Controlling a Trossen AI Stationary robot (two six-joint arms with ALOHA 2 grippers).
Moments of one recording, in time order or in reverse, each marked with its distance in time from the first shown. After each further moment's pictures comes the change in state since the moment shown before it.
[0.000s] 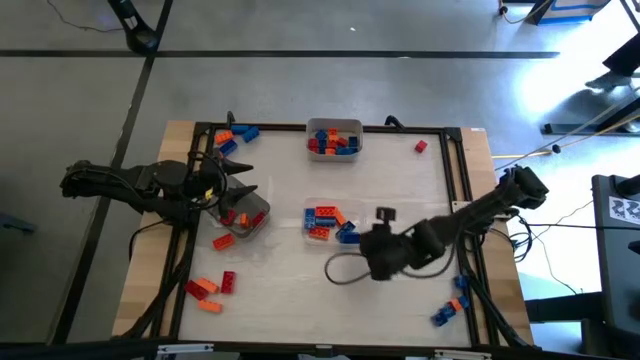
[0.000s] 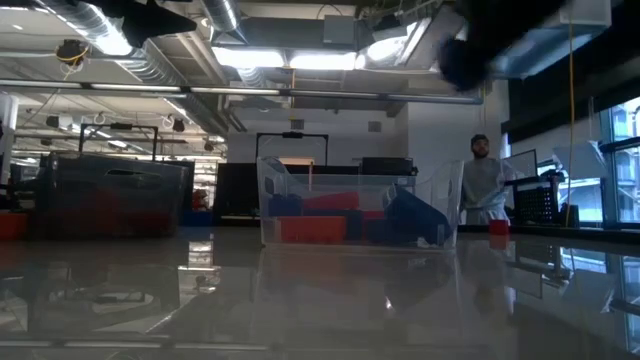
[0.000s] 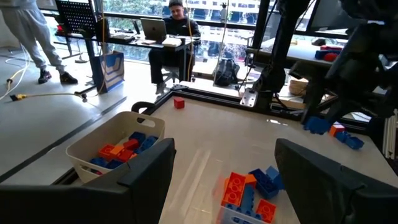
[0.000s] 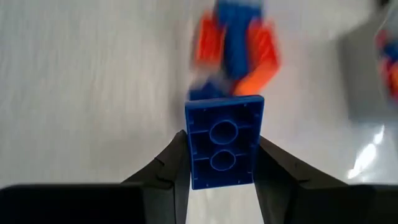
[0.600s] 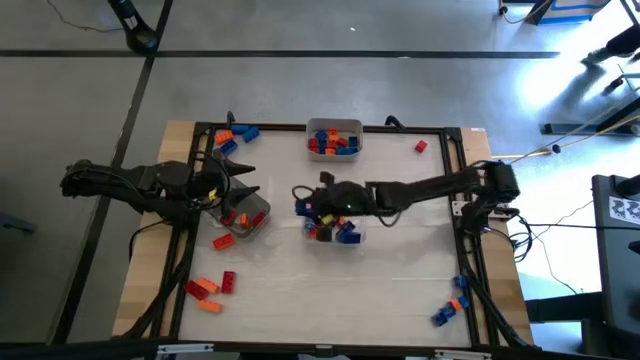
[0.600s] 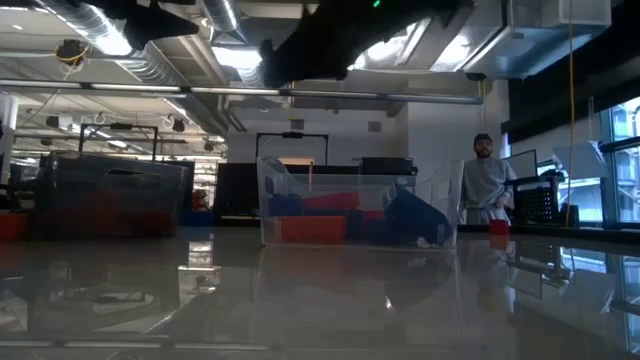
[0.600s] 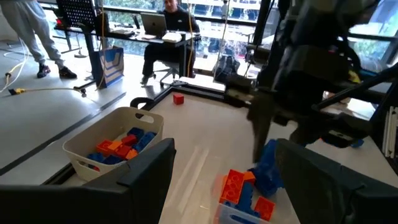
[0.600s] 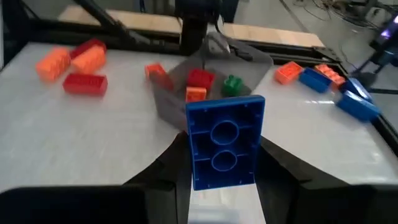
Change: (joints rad) left arm 0.000 0.023 0.000 0.004 0.000 -0.019; right arm -0.403 0.155 -0.076 1.009 -0.341 -0.488
